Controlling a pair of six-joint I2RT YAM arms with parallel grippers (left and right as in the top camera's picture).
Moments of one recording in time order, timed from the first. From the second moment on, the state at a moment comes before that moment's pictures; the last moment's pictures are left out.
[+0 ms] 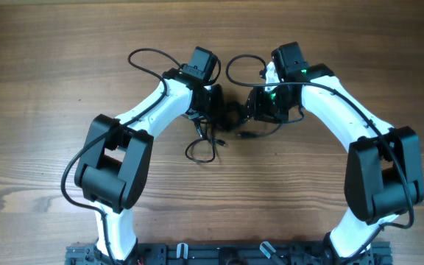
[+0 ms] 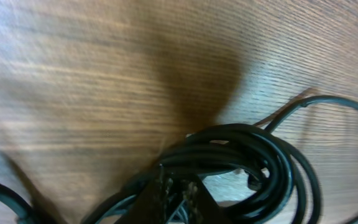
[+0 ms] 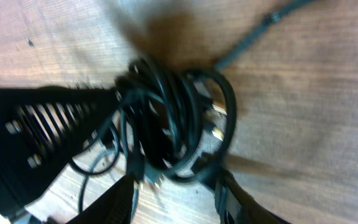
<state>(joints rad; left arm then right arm) -0.46 2.03 1.40 -0.62 0.28 -0.71 0.29 1.88 1.31 -0.76 -0.47 0.45</state>
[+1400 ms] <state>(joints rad) -0.48 1.97 1.40 -0.61 0.42 -0.16 0.10 2.03 1.31 -0.77 -0.93 0.02</state>
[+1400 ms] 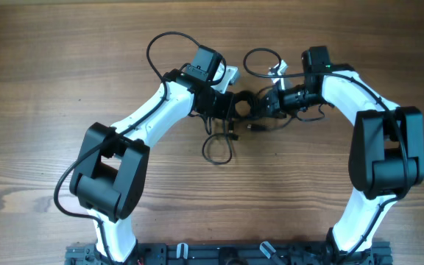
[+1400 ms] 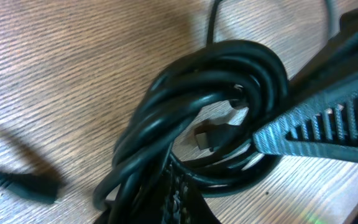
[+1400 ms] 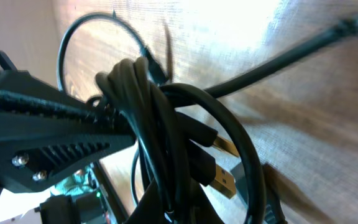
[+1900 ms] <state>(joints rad) -0.46 1.96 1.40 -0.59 0.26 -0.15 0.10 2.09 1.30 -0.89 -1.07 -0.26</state>
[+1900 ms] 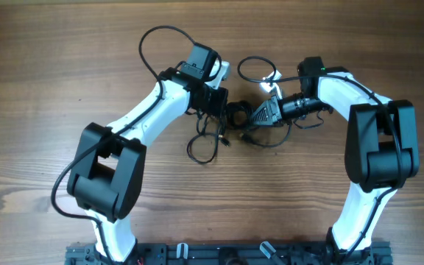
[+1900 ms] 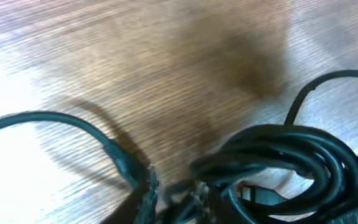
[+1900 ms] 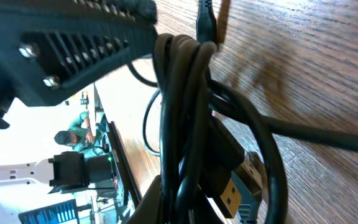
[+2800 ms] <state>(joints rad) -0.50 1.98 1.39 -0.56 0.34 0.40 0.09 2.09 1.30 -0.89 -1.08 -0.23</state>
